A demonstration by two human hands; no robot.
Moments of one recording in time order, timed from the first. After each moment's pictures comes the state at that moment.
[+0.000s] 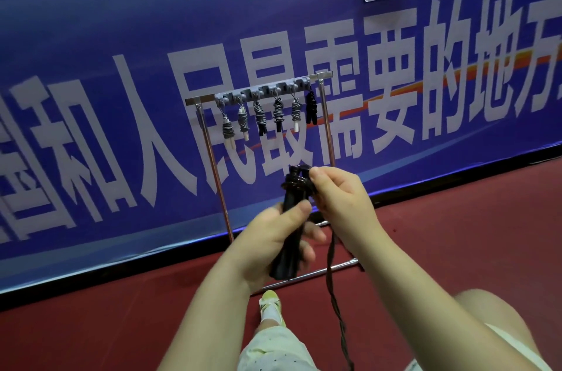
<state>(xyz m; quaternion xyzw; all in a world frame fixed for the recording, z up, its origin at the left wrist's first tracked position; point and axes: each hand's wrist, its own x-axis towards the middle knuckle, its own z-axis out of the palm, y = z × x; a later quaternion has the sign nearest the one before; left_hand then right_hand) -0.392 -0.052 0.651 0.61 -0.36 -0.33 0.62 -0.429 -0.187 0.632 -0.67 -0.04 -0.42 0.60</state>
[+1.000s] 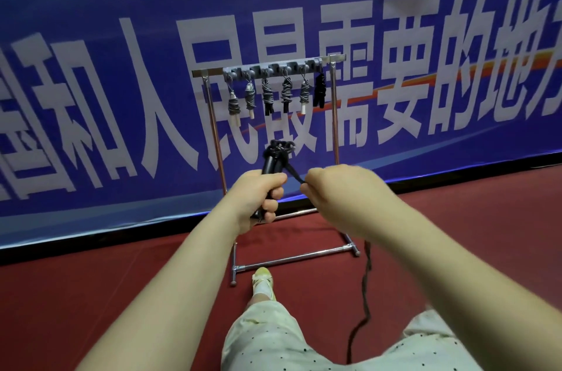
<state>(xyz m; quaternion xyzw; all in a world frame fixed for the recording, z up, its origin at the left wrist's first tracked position) -0.325 -0.064 0.641 0.69 -0.26 -0.26 0.62 -0.445 -0.175 0.652 -0.97 0.07 -0.21 -0.01</state>
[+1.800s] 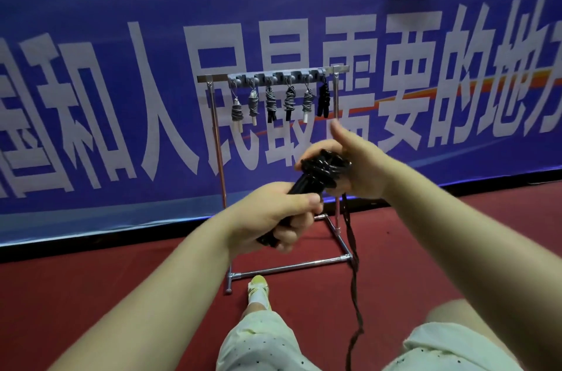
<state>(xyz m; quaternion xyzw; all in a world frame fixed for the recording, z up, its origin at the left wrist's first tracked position) -0.365 -0.041 0.663 0.62 -0.45 -0.38 0.51 -0.409 -0.232 0.678 -0.73 -0.17 0.01 0.66</state>
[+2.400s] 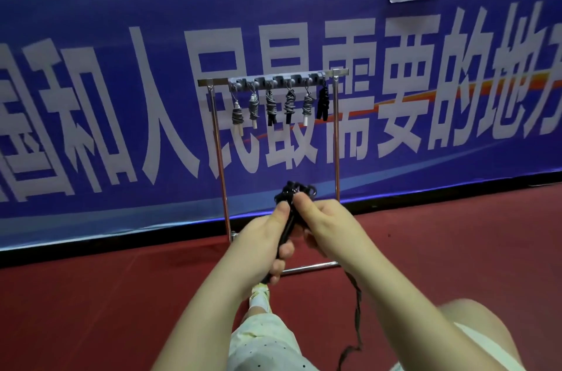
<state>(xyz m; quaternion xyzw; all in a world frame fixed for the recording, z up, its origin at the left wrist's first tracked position) -0.391 -0.029 0.628 0.71 -0.25 -0.24 0.61 -0.430 -0.158 0.616 -0.82 0.09 -0.23 0.52</state>
